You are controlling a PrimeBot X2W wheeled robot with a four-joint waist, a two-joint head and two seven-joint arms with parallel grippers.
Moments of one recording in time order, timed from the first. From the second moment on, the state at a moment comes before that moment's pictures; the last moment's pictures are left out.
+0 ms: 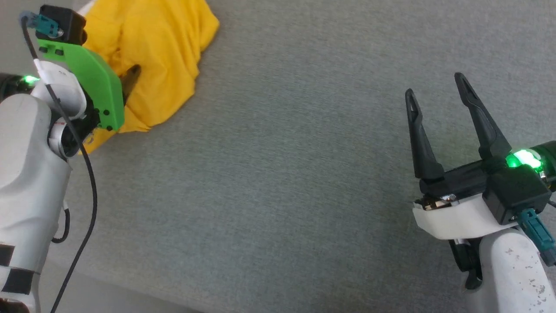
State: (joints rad) left arm -0.89 0.51 -0.42 0.54 -0.63 -0.11 0.50; right arm -0.23 -0.05 0.10 -0.21 -0.11 0.13 -0.17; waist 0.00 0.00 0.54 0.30
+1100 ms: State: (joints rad) left arm -0.94 0.62 -0.39 0.17 -0.66 -0.09 0.46; right arm -0.05 -0.05 -0.06 -0.09 0.04 0.13 -0.26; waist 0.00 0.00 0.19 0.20
